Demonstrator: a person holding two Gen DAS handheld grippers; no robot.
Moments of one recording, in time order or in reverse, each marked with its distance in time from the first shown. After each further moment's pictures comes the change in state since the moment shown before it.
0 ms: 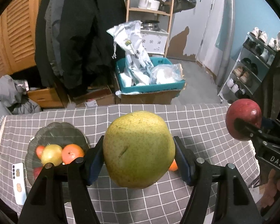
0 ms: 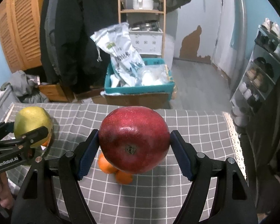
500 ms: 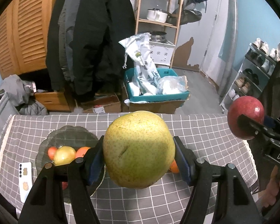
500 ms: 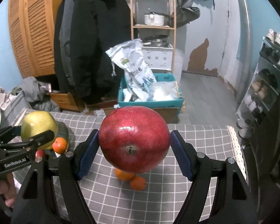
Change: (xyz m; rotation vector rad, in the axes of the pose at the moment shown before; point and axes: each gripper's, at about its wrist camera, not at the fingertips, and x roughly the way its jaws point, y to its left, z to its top) left arm -0.033 0.030 0.003 -0.041 -0.062 0.018; right arm -0.028 0.030 0.015 -0.037 -0.077 0.065
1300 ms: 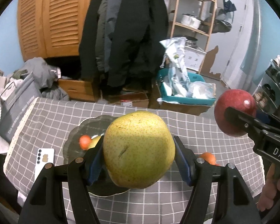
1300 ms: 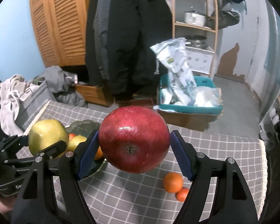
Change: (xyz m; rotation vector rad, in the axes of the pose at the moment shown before) left arm -0.015 0.093 -0.022 -0.138 0.003 0.124; right arm 0.045 0.112 0.024 -0.093 0.052 0.170
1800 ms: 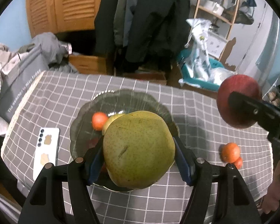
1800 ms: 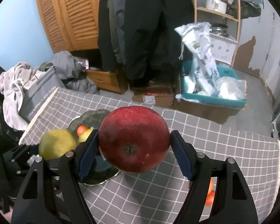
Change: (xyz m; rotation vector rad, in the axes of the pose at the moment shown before) left arm 0.058 0.047 -0.029 -0.073 0.148 0.071; right arm 0.070 0.039 -0.005 -0.015 0.116 0.084
